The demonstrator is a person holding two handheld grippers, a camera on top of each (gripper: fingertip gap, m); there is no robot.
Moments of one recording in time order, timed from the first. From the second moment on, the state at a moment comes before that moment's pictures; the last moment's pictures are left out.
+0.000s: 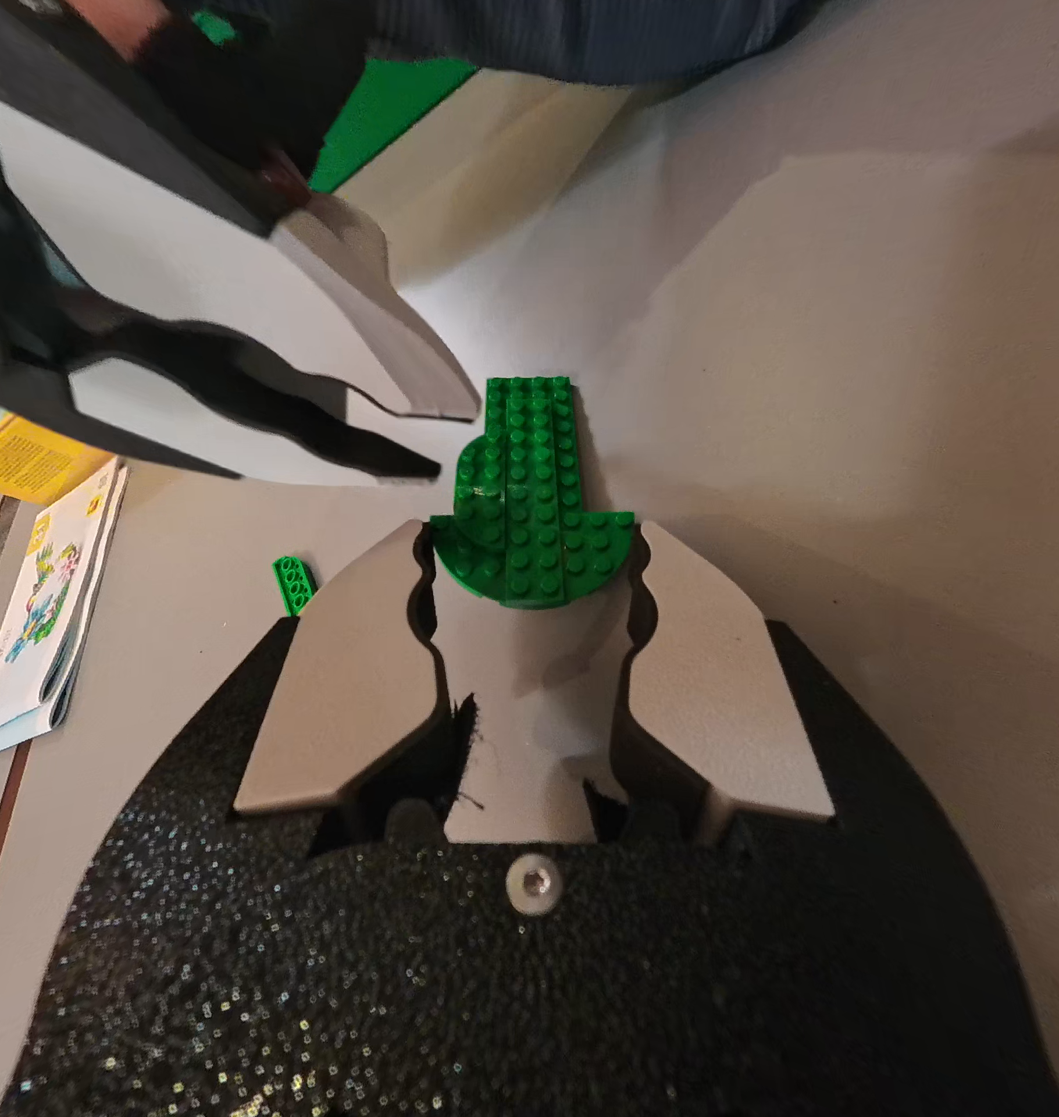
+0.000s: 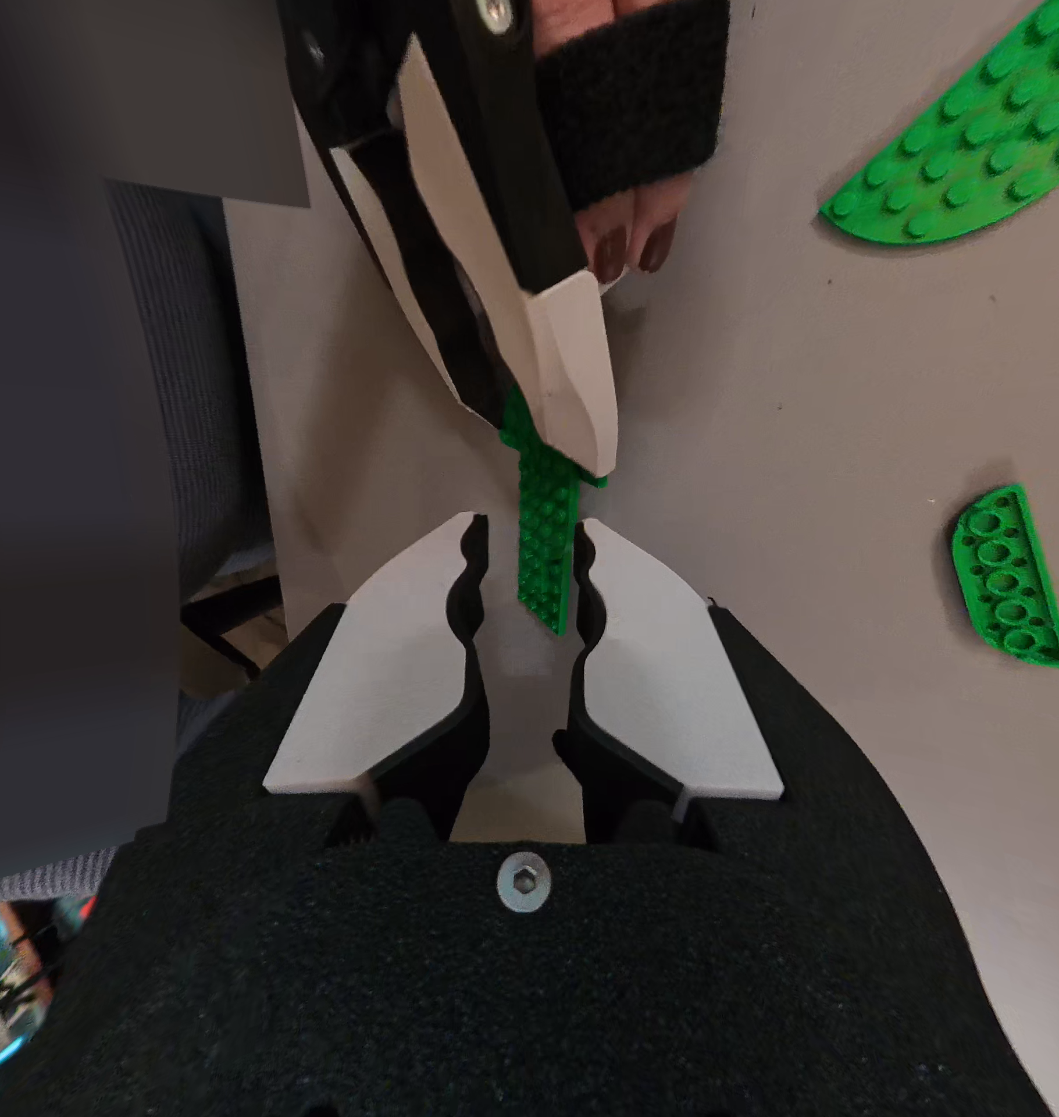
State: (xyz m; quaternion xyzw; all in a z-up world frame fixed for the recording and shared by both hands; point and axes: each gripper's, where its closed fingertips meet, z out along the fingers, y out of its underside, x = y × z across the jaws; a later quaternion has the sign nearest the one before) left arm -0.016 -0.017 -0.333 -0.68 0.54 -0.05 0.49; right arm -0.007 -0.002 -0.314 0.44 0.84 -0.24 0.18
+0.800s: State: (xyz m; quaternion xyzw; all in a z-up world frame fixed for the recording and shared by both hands) left arm -0.016 -0.018 -0.333 -0.68 0.55 -0.04 0.49; right arm -0.021 0.027 -0.287 0.49 0.62 -0.61 -0.06
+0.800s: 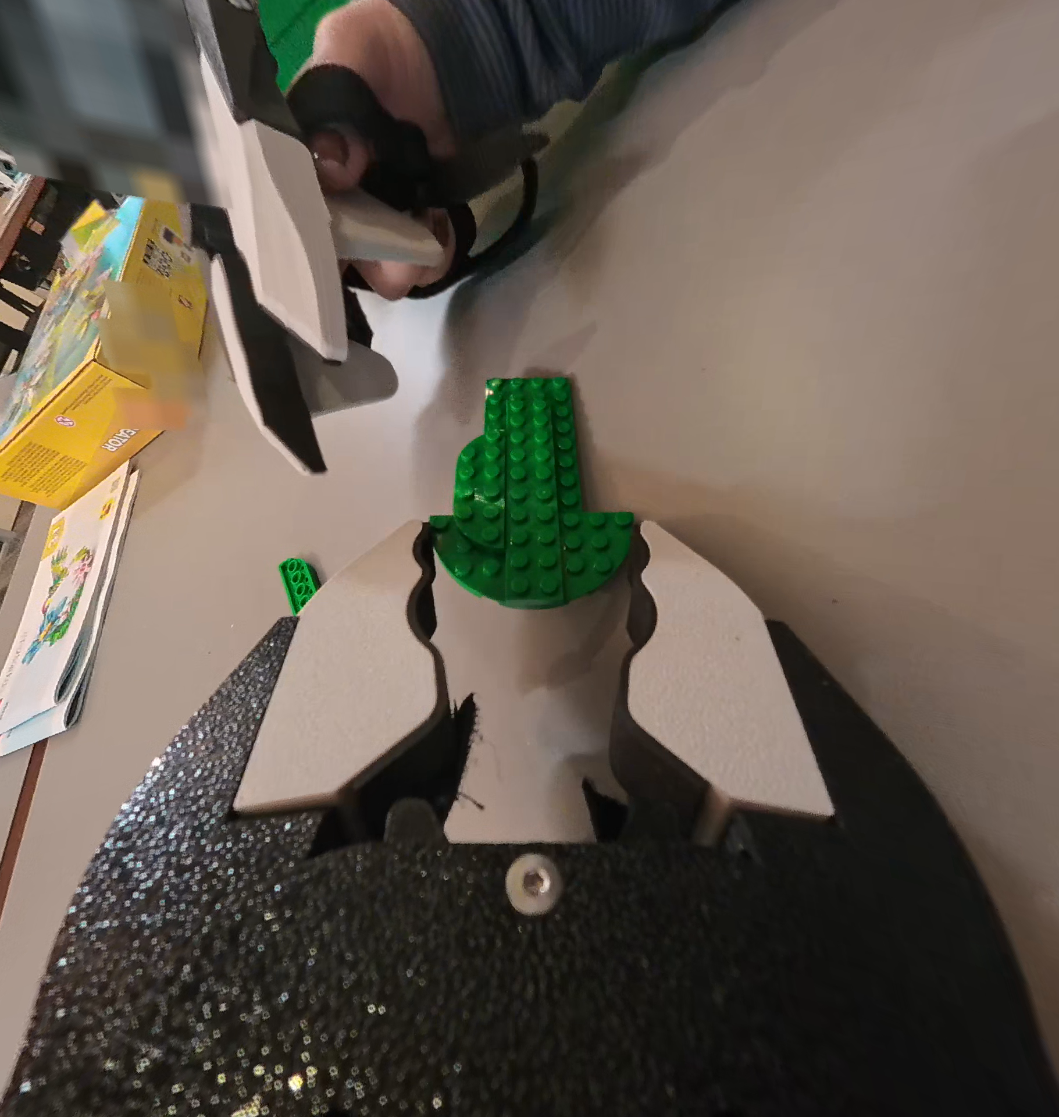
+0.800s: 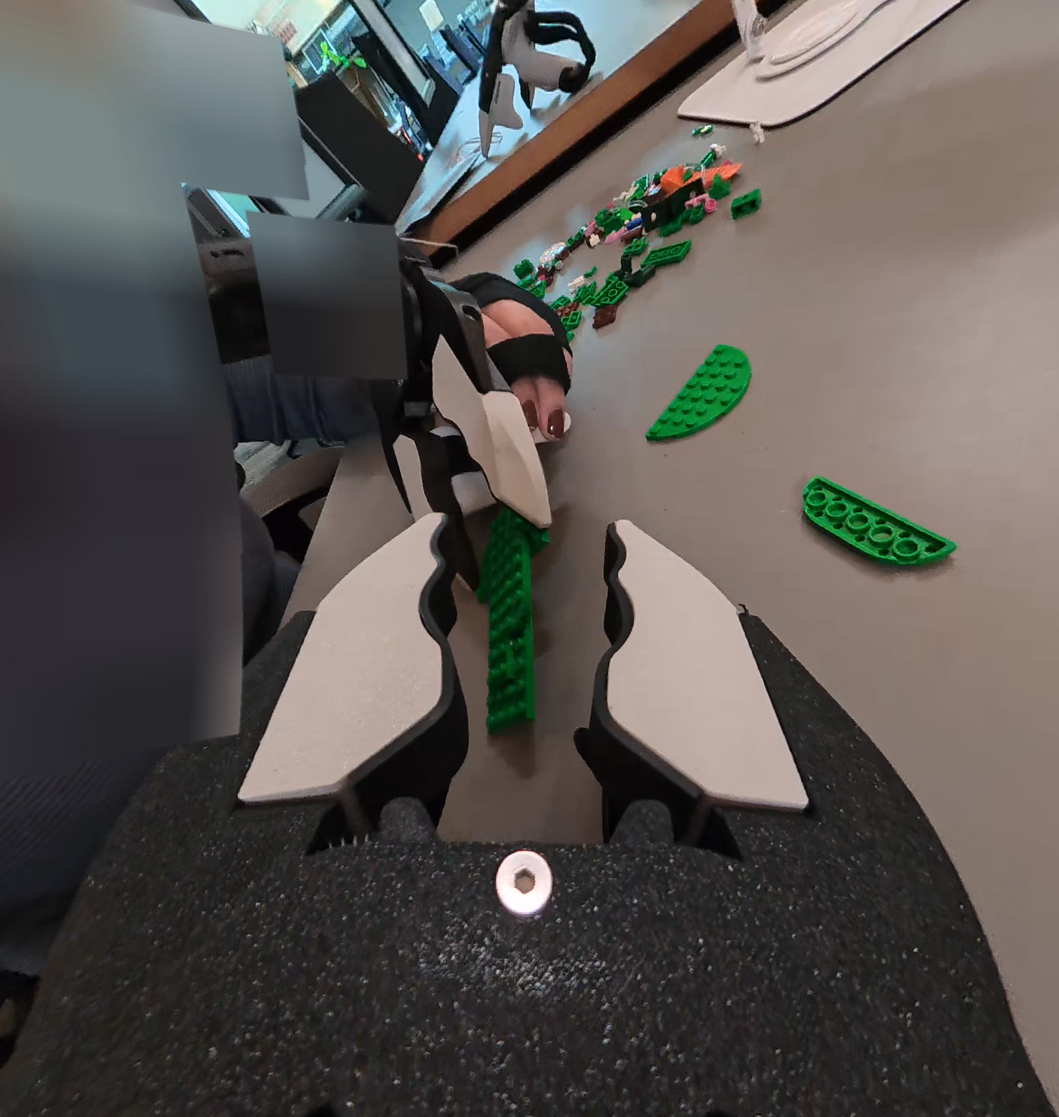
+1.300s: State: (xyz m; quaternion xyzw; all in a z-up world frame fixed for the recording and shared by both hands) left arm -0.015 -0.019 -0.332 -0.68 0.54 -0.05 0.49; right arm -0.024 0.018 -0.305 0.50 0.63 -0.60 -0.03
